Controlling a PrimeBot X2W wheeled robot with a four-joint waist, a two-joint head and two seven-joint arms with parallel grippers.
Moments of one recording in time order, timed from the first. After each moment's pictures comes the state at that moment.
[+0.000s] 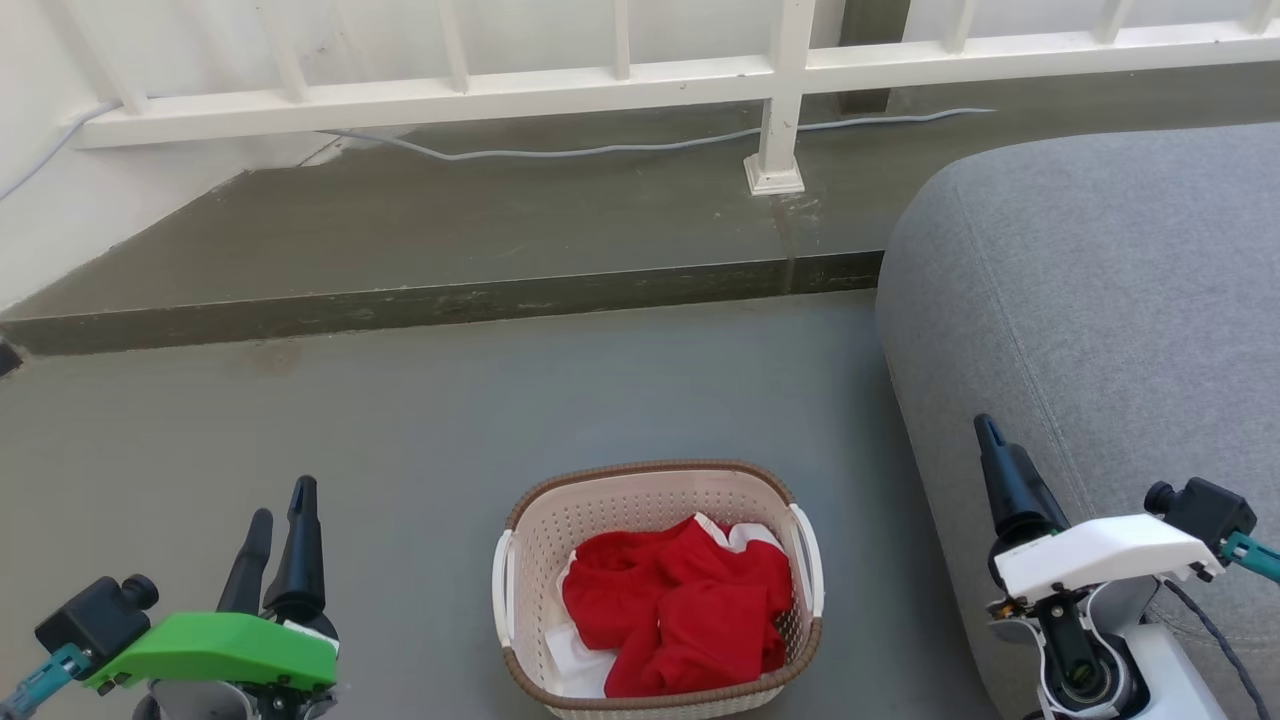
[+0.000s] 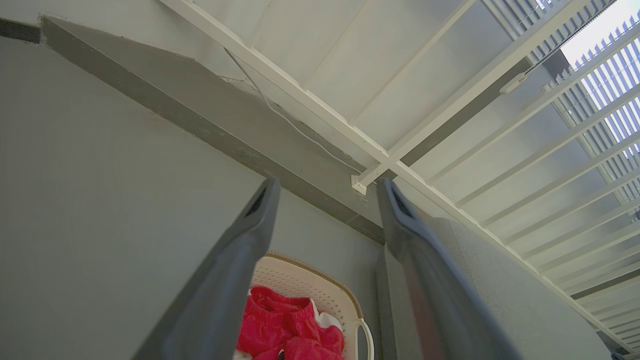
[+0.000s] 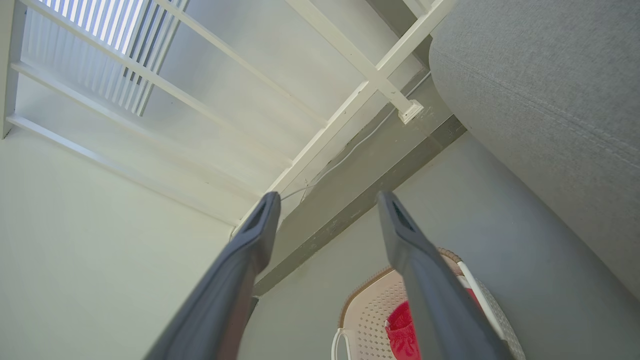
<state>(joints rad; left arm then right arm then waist) 0.03 0.06 -0.04 0.12 -0.93 -0.07 -0.07 -0.02 -0.05 0.10 0.24 0.95 0.04 -0.06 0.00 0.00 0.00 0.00</state>
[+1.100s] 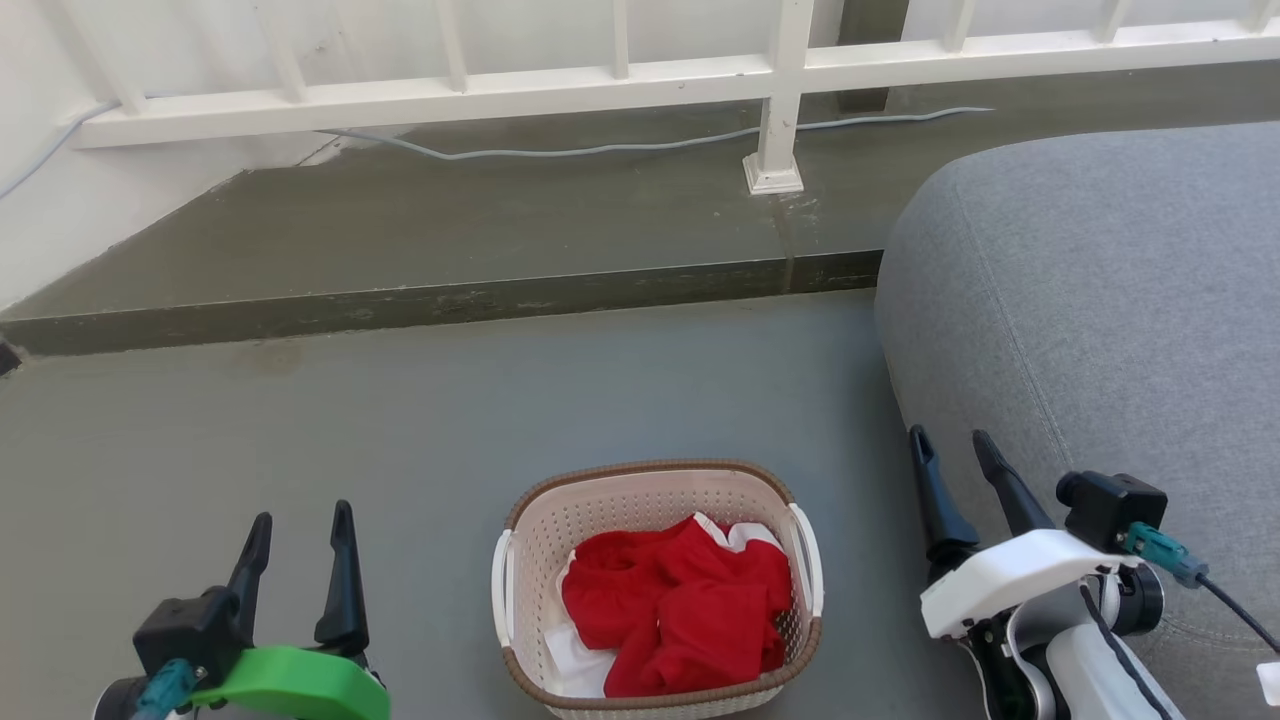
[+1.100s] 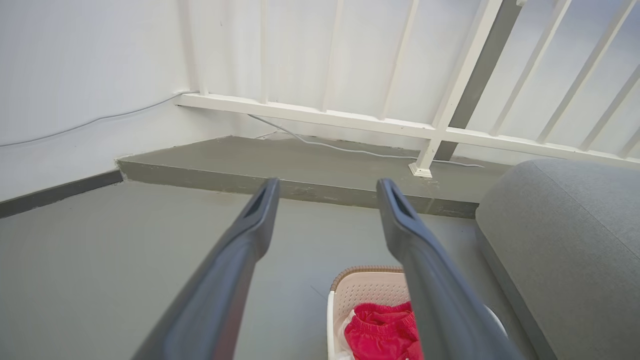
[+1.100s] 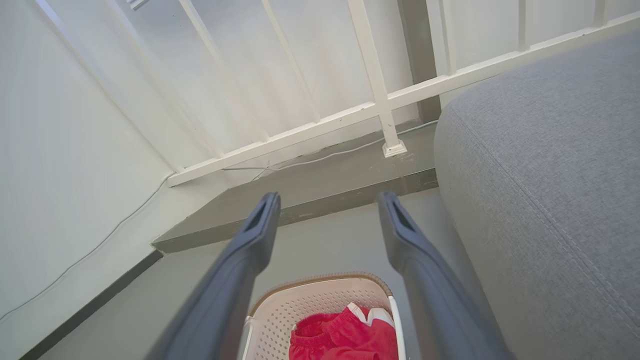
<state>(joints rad) 0.10 0.08 -0.12 0.06 -0.38 0.03 -0.18 -0.02 -0.07 0.24 0.23 0.46 -0.03 -0.18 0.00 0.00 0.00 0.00</state>
